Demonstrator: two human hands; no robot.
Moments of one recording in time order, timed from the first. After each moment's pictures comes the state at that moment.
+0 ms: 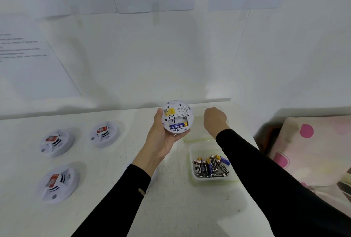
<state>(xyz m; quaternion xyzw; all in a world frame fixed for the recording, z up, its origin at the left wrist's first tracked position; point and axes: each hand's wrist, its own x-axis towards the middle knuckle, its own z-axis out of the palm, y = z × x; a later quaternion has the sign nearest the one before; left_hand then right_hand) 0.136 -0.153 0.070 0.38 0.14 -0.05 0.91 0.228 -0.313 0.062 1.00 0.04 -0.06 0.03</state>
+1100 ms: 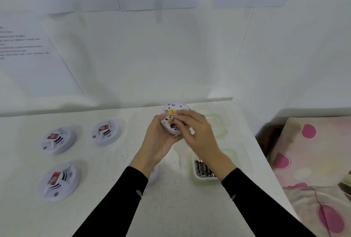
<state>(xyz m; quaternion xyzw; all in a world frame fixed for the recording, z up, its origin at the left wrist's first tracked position) 0.125 -0.142 0.073 0.38 0.08 -0.10 0.92 0.147 -0.277 0.062 0.80 0.28 0.26 -0.46</state>
